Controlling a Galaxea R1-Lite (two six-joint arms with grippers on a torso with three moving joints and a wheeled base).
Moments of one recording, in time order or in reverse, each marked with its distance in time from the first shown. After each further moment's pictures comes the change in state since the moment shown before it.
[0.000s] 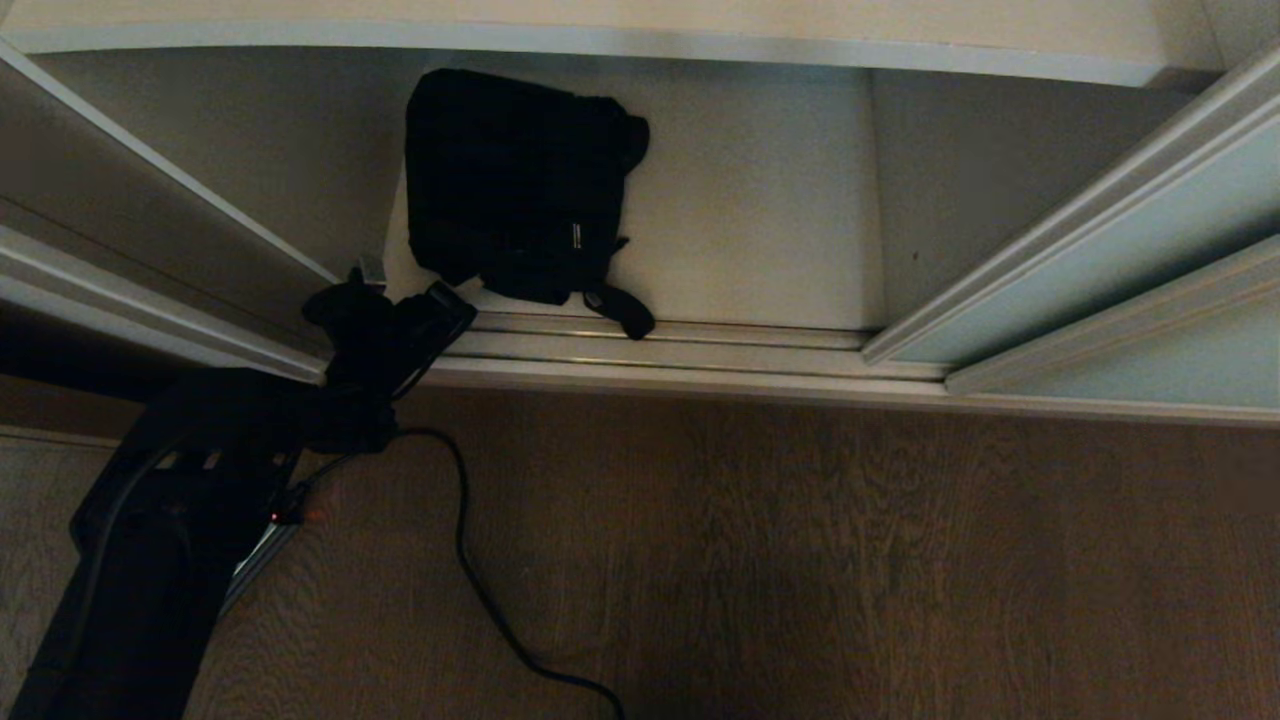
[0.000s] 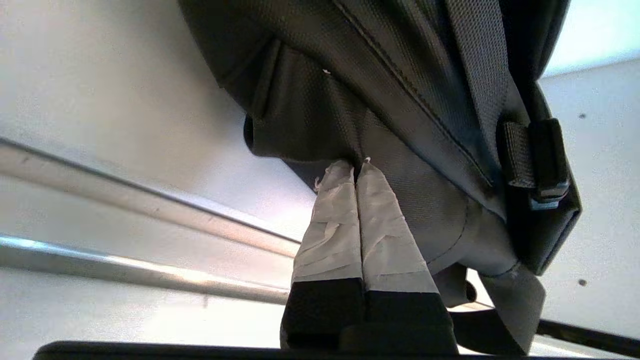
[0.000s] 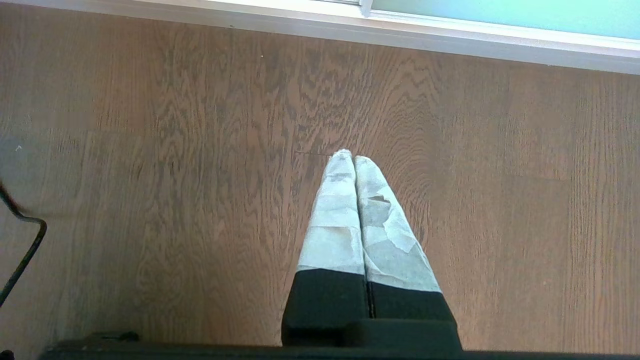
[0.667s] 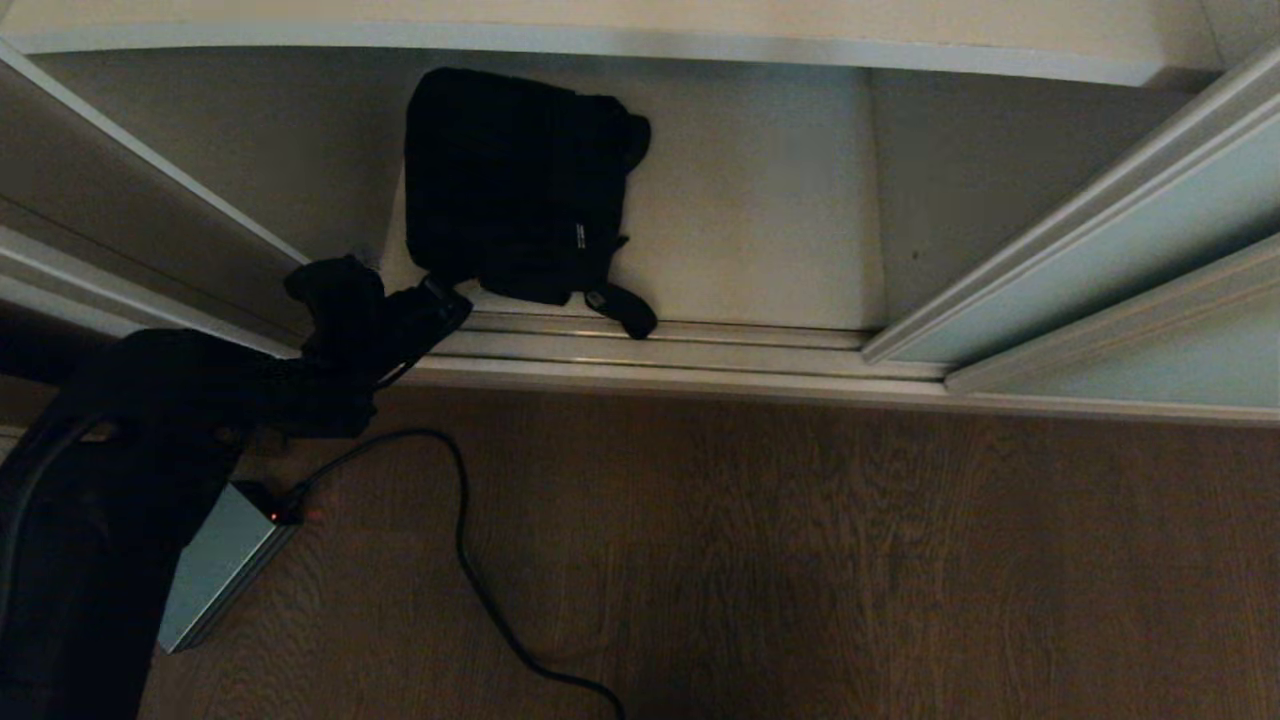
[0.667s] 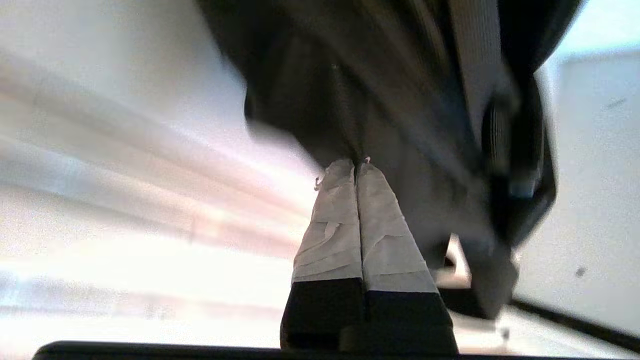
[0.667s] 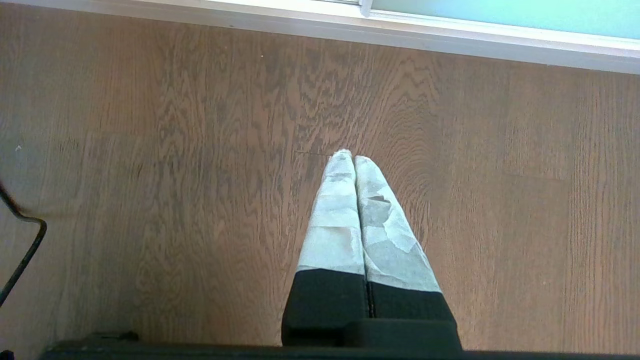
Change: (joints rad) left arm -0.005 -0.185 0.206 0.169 -0.001 0.028; right arm 0.000 0.000 0.000 0.000 0.000 0.000
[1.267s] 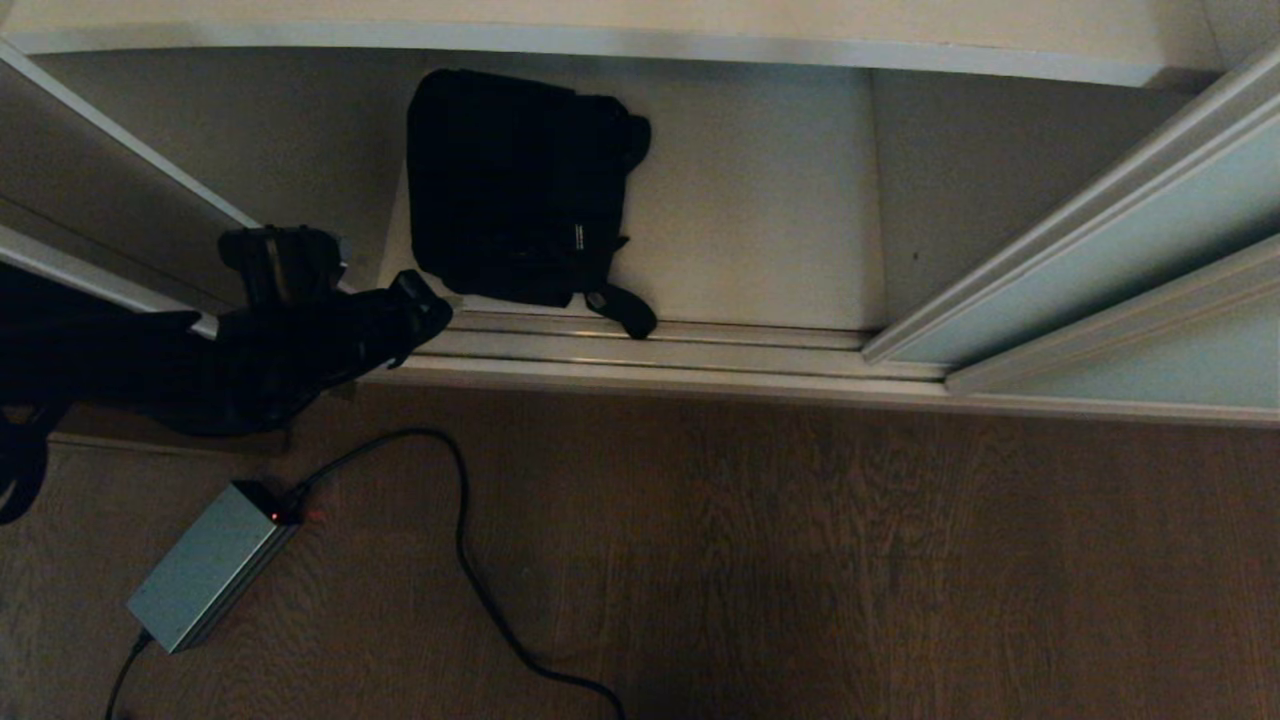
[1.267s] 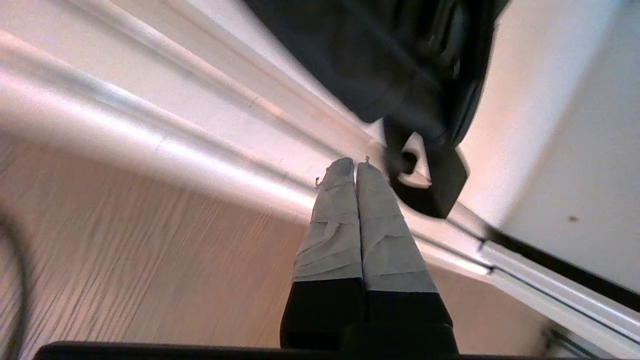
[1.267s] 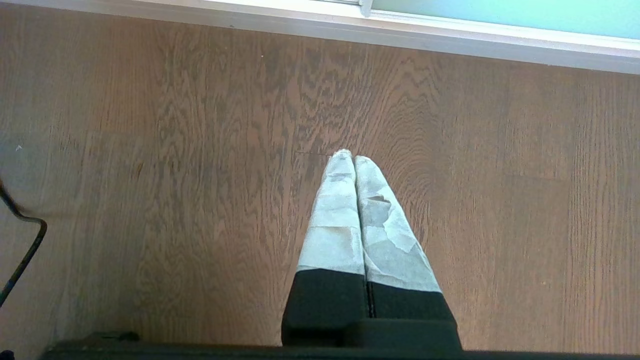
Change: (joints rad) left arm -0.027 -0.383 0.399 0.246 0.035 0.062; right arm 0.000 0.000 0.000 0.000 0.000 0.000
